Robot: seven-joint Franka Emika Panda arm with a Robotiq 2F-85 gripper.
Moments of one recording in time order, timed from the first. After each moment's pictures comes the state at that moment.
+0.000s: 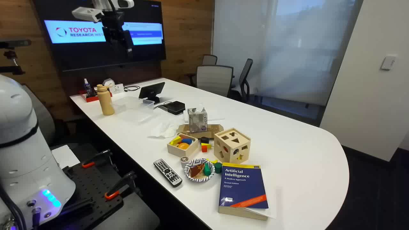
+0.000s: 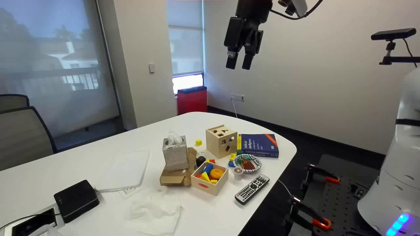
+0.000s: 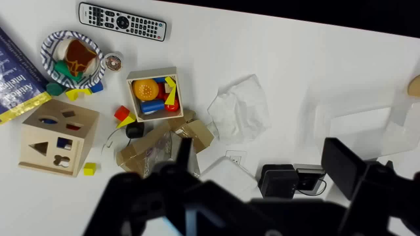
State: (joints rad) arm 0.14 -0.63 0.12 -2.46 0.17 2.04 0.09
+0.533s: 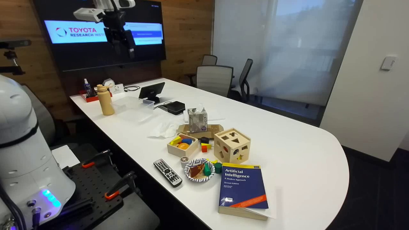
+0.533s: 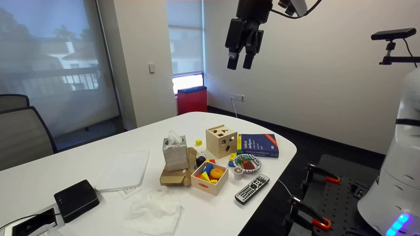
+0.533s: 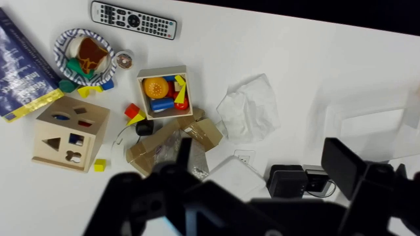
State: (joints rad) arm 0.13 -0.62 0.12 -2.46 0.13 2.04 0.08
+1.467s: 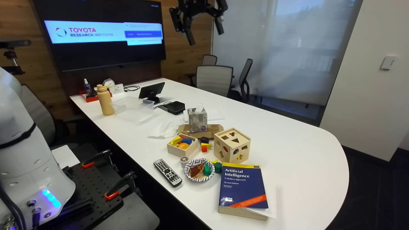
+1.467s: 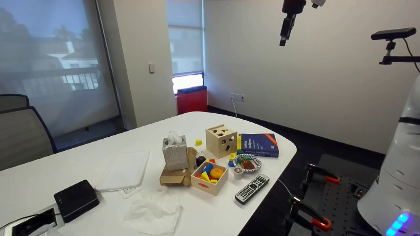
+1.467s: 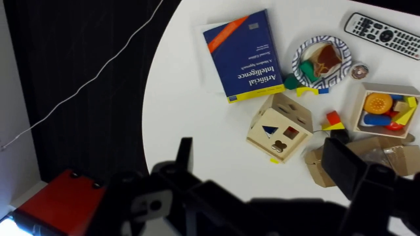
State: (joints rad) arm -0.14 -0.44 -0.36 -2.17 -0.33 2.08 -0.58
